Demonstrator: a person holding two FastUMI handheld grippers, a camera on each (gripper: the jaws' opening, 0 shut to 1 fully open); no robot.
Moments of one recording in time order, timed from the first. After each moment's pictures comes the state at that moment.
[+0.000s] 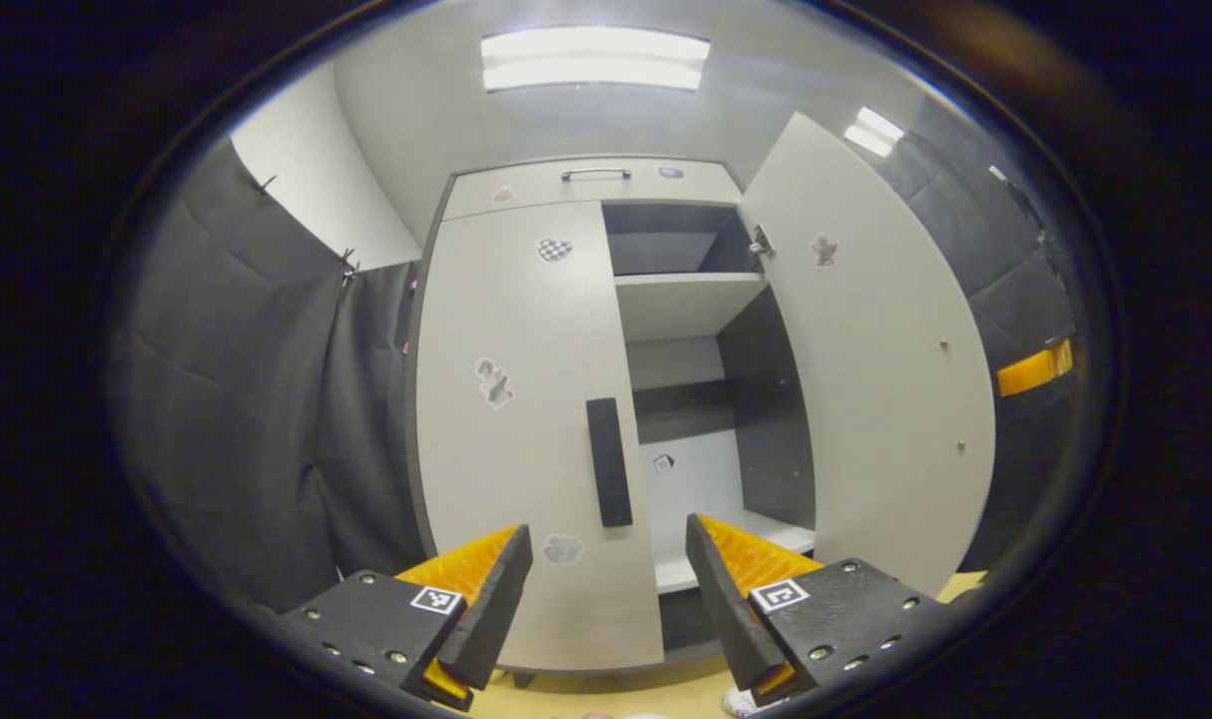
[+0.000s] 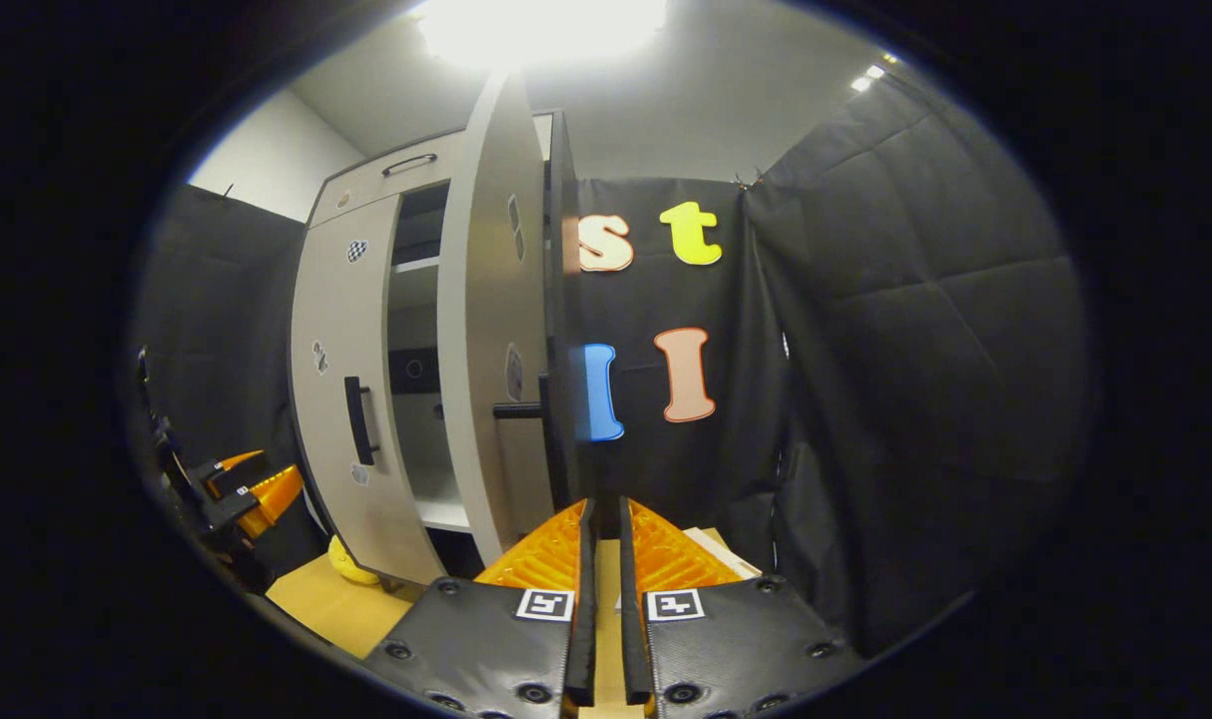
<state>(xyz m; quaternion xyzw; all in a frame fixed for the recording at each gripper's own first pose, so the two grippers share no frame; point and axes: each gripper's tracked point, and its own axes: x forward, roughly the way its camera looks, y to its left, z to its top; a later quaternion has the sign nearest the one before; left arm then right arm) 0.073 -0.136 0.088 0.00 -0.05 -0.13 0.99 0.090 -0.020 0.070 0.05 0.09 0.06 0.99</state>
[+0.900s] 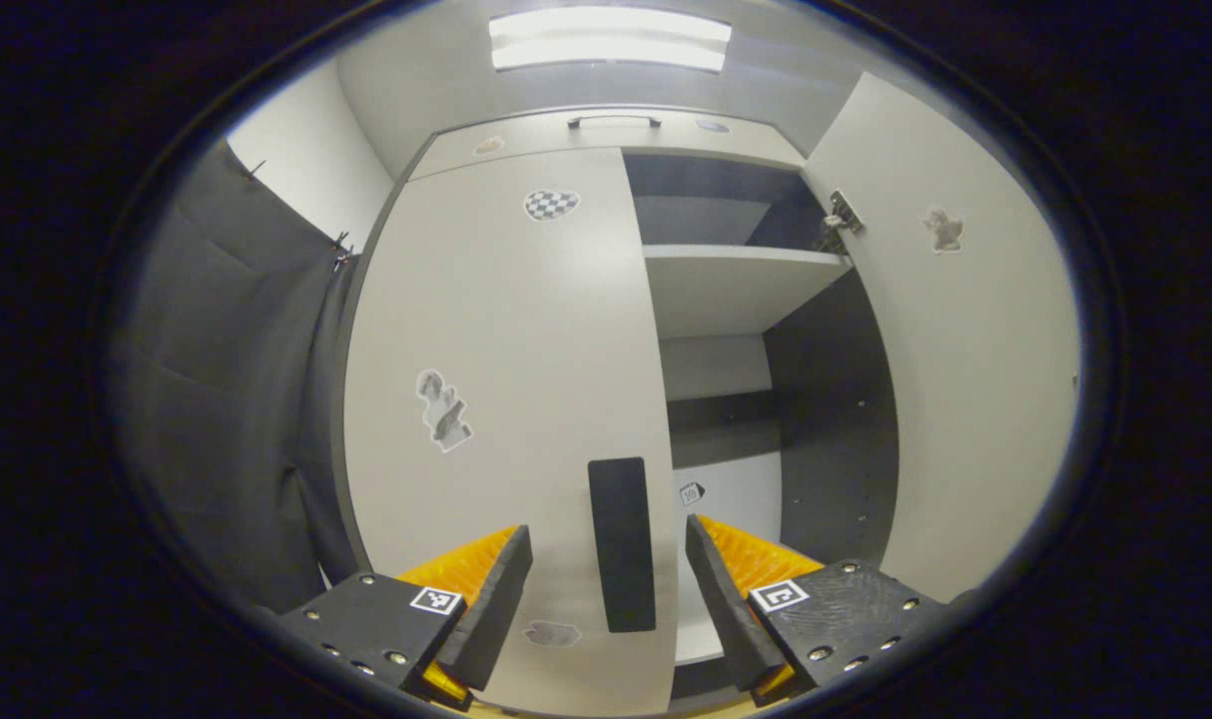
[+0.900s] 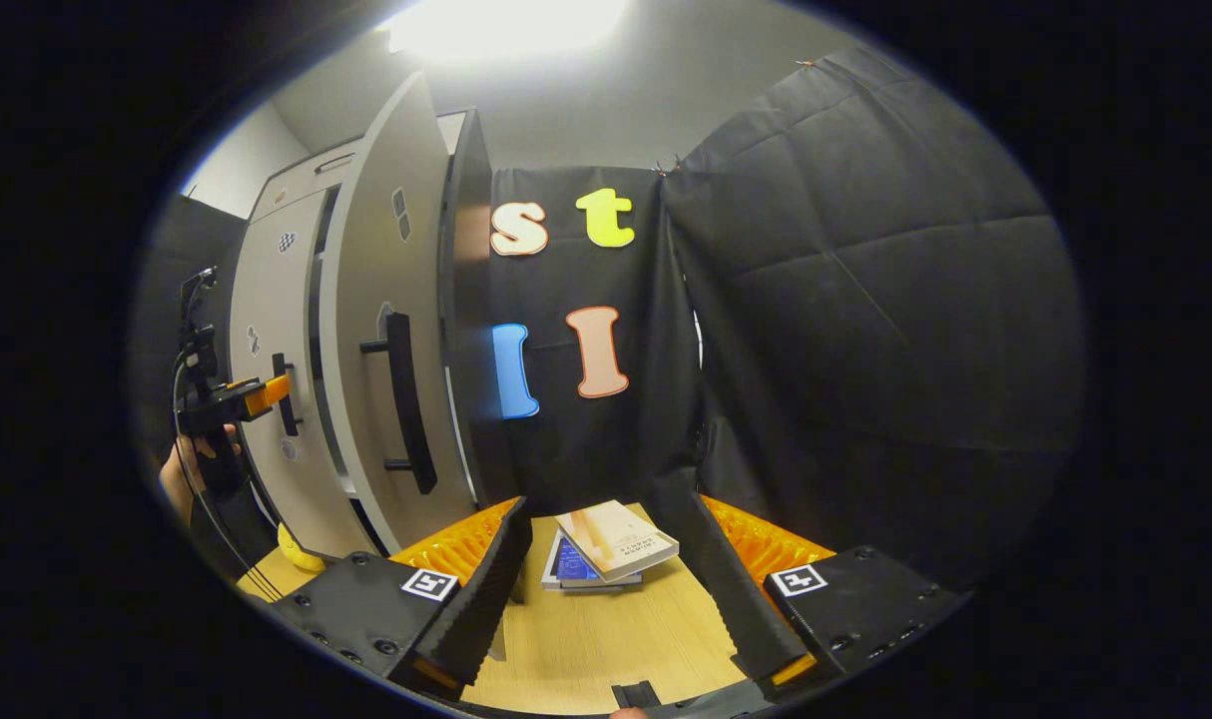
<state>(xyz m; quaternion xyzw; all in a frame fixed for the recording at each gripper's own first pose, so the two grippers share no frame) 0.221 -0.155 0.104 0.00 -0.02 -0.10 1.00 0.051 -0.101 0.027 0.07 0.12 -0.04 0.99</state>
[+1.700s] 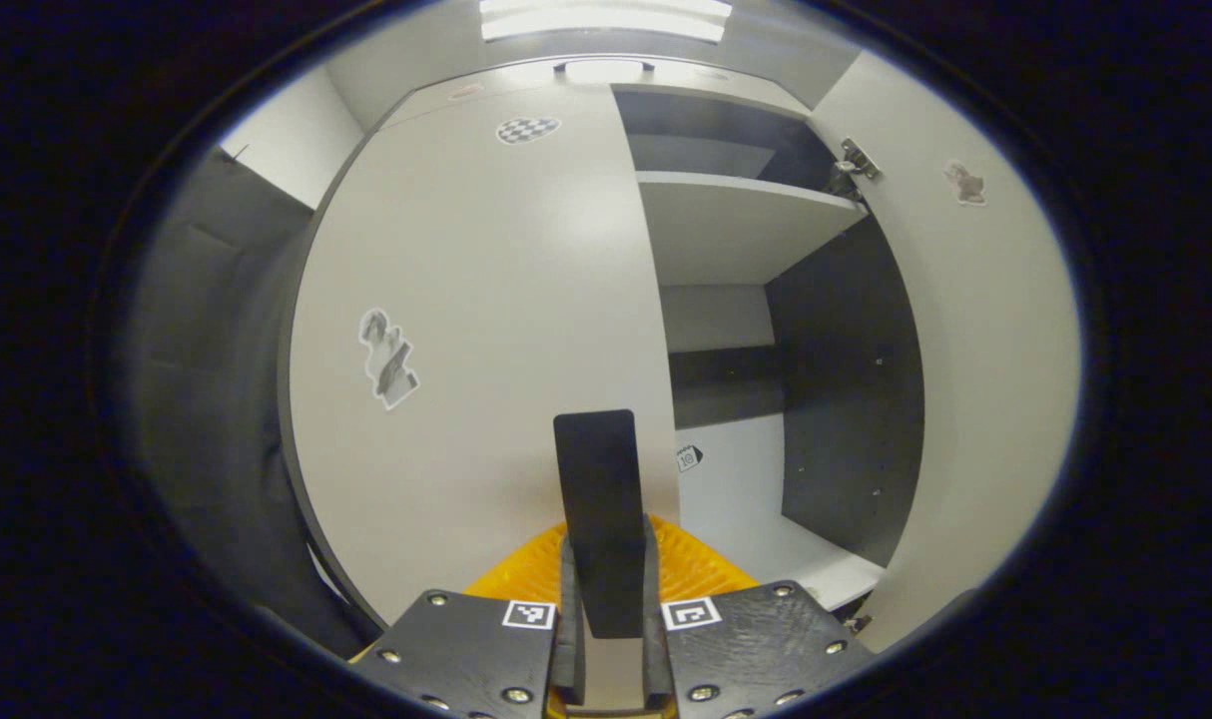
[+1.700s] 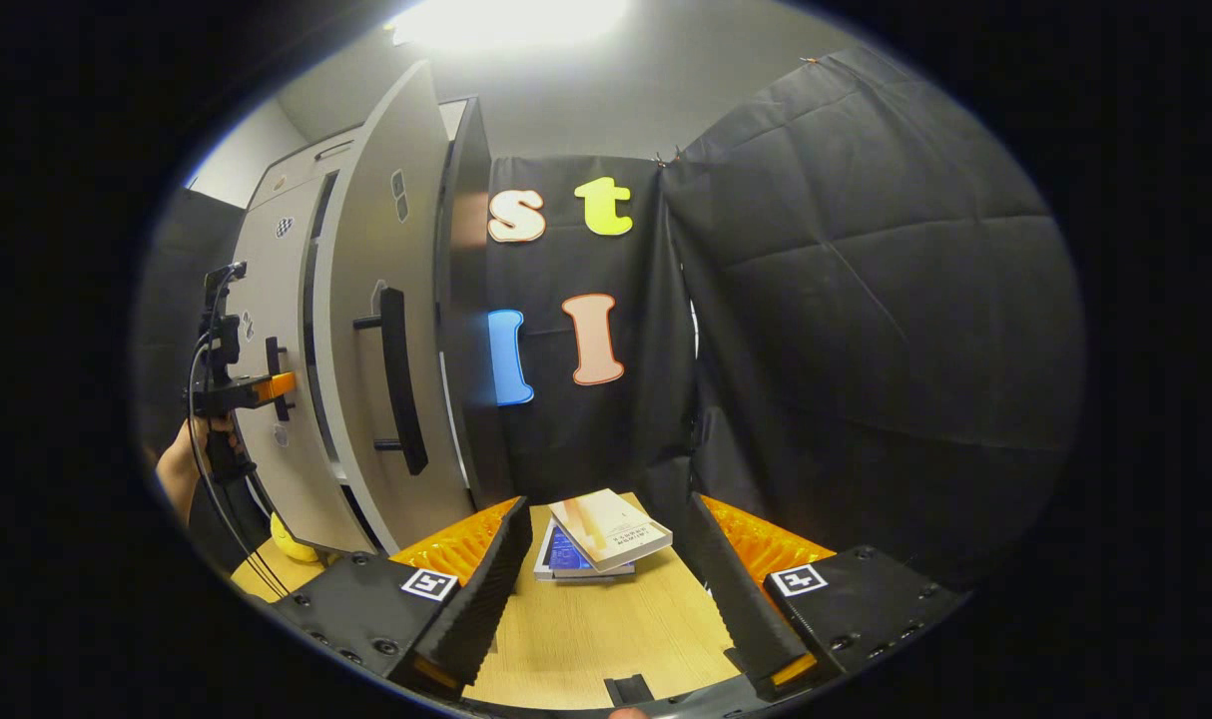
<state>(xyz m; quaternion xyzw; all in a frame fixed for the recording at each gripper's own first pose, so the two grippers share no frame) 0.246 -0.170 0.076 -0.02 0.04 -0.11 0.99 0.050 -0.100 0.013 0.05 0.14 -0.03 0.99</state>
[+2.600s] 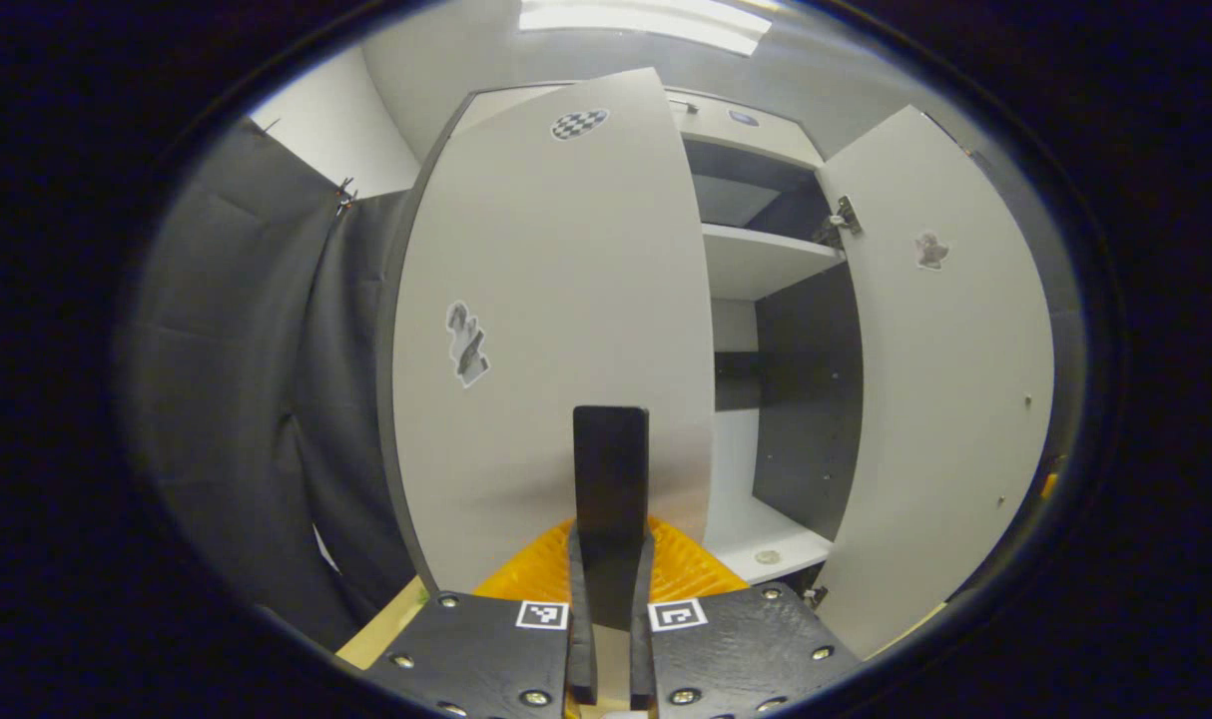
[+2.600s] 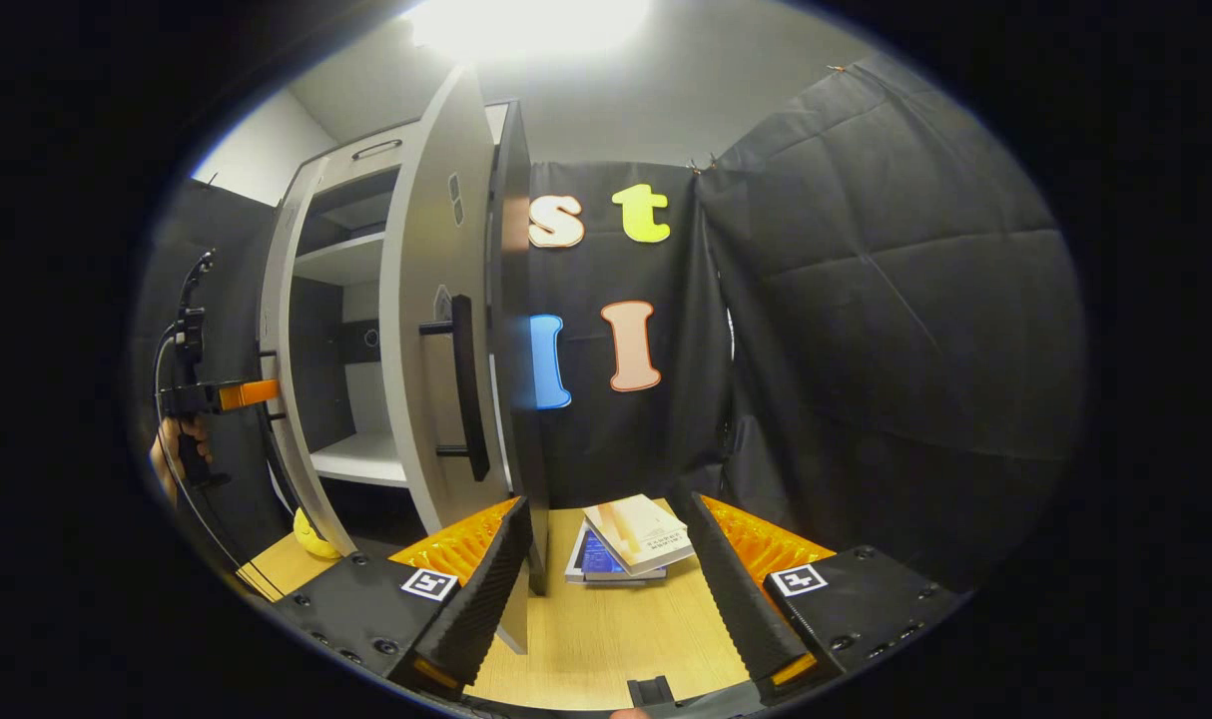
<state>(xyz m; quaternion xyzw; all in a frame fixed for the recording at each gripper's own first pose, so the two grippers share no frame) 0.249 -0.154 0.088 -0.04 0.05 -0.14 0.99 0.045 -0.061 0.028 0.05 0.12 0.02 0.99</state>
